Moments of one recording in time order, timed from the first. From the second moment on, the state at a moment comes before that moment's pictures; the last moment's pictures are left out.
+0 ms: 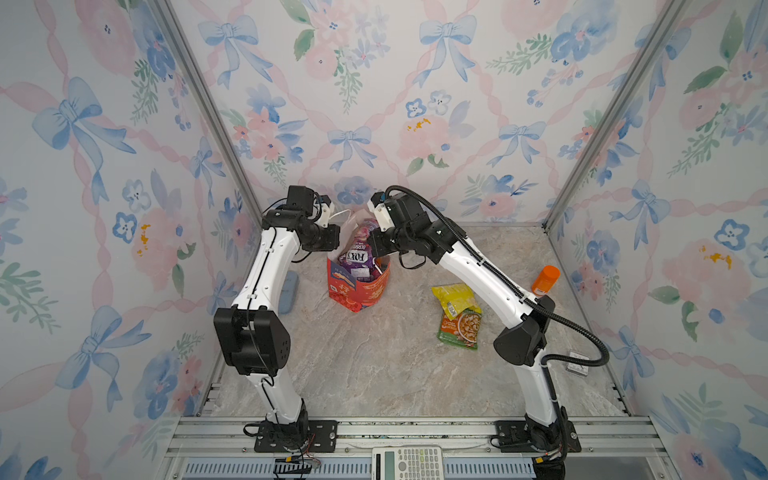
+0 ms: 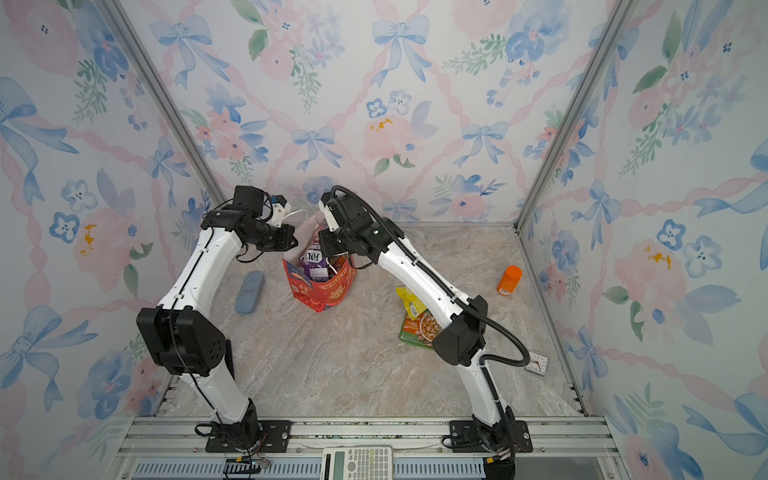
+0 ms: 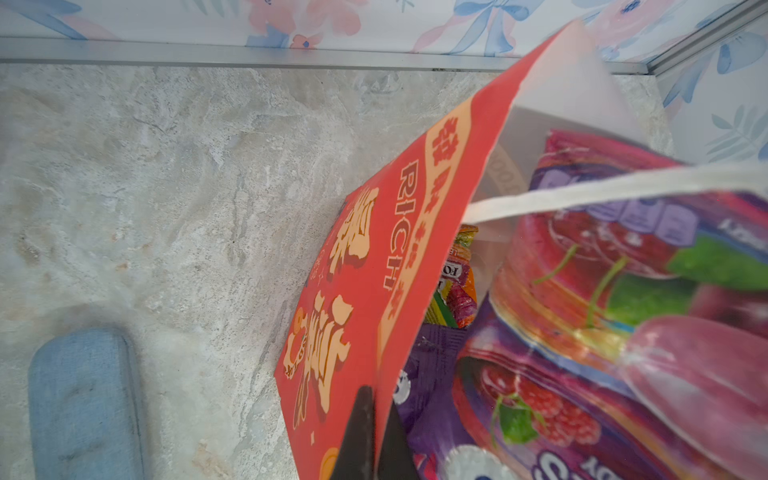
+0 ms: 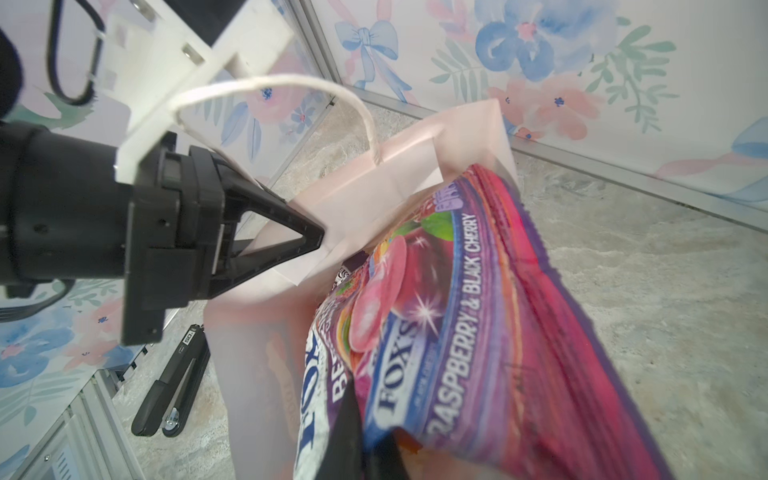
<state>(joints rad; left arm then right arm) -0.06 1.79 1.84 -1.02 0.32 -0.04 0.81 2.16 2.42 -0.88 -0.07 0.31</state>
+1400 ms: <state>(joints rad) -0.06 1.79 1.84 -1.02 0.32 -0.04 0.84 2.17 2.55 -0.91 -0.01 0.23</state>
